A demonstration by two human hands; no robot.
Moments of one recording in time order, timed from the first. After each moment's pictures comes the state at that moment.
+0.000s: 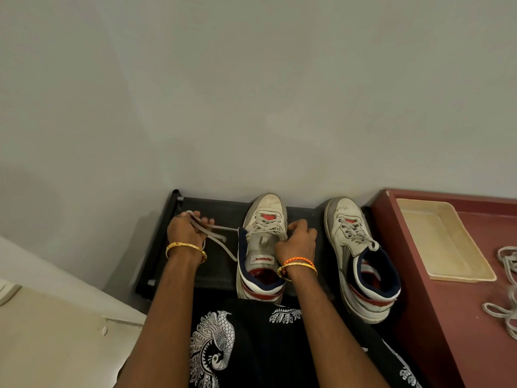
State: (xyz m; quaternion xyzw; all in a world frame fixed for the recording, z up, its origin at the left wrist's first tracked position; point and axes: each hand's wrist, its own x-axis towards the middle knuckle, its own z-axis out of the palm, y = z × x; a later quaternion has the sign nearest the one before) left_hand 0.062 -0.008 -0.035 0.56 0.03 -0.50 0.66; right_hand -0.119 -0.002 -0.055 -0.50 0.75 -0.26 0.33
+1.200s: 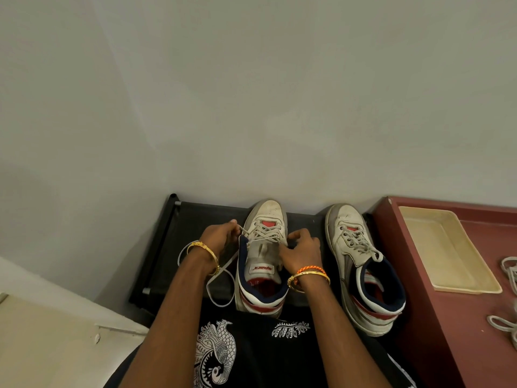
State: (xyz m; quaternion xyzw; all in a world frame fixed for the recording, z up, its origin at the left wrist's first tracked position) left_hand 0.032 -0.010 -0.032 0.69 -0.27 -0.57 0.36; right_hand -0.131 -0.005 -0.046 -0.50 0.73 -0.26 0.39
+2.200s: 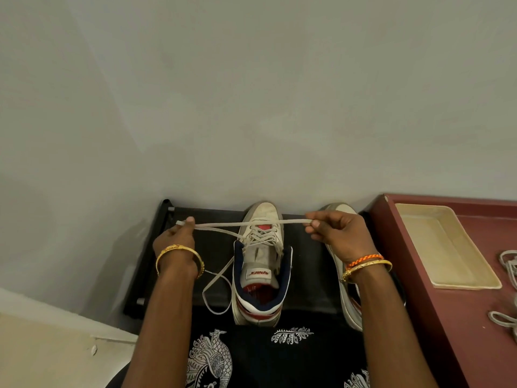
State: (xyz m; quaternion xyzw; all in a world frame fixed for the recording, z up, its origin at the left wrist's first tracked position) left_hand 0.045 0.003 0.001 0.75 -0.07 -0.40 0.52; right_hand -0.192 -0.018 0.006 -0.48 0.60 -0.41 0.49
